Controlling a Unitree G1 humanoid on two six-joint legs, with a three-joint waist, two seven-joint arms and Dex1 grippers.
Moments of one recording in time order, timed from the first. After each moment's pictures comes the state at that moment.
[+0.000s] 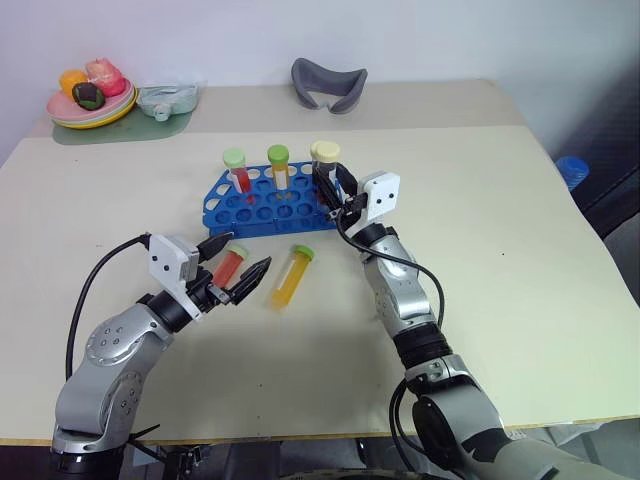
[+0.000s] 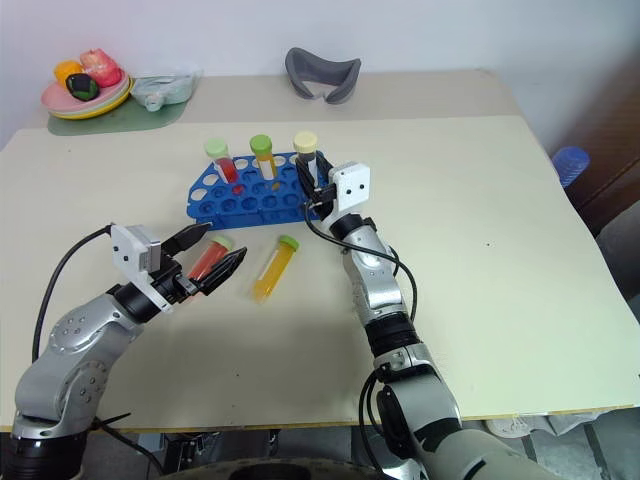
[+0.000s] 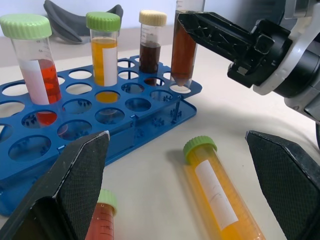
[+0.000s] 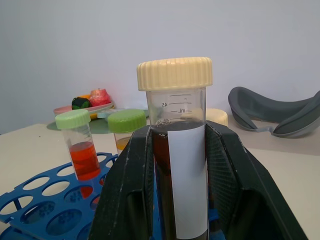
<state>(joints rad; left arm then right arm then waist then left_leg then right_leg) 0.05 0.47 0.17 -0.49 -0.55 0.38 -0.57 -0.59 0.06 0.07 0.43 0.16 -0.29 0.33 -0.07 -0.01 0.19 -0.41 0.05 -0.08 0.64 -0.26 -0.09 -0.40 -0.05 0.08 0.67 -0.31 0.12</state>
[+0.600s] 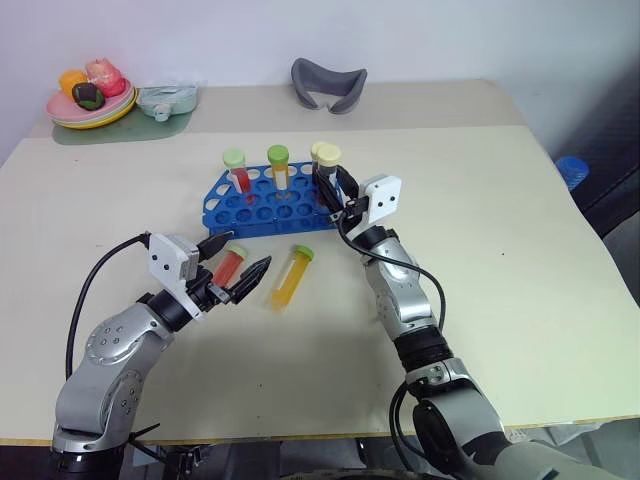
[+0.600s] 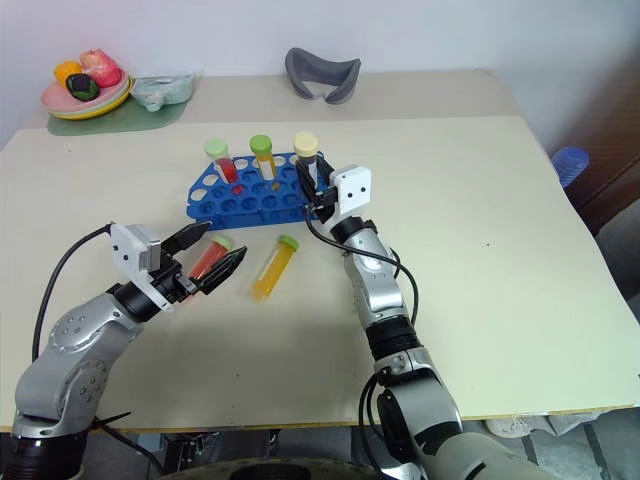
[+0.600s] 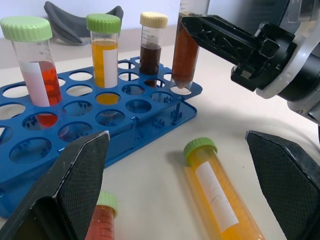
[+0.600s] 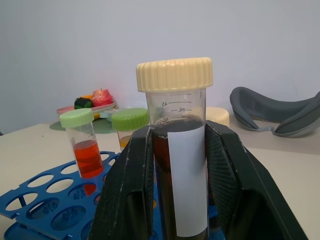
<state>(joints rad) 0.05 0.47 0.17 -0.49 -0.55 0.38 -0.57 -0.57 0.06 0.07 0.41 0.17 -0.29 0.34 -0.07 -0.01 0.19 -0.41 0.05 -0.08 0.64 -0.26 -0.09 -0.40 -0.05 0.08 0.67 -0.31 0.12</state>
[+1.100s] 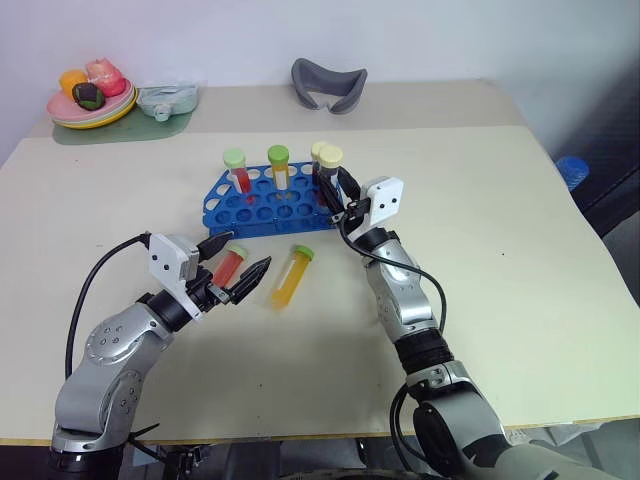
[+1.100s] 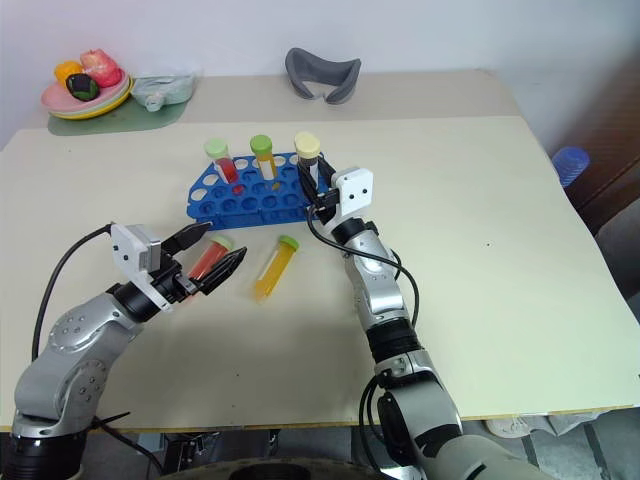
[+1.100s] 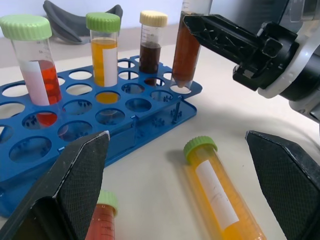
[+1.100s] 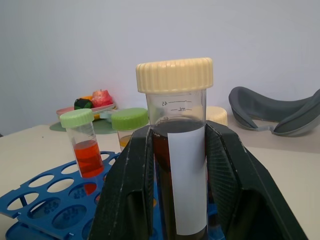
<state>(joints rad) 0.05 0.48 0.17 -0.48 -0.55 0.38 -0.57 -0.56 0.07 0.07 0.39 0.17 -0.28 0.34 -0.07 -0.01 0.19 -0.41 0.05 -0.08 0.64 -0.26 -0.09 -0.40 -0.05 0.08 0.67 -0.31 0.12</state>
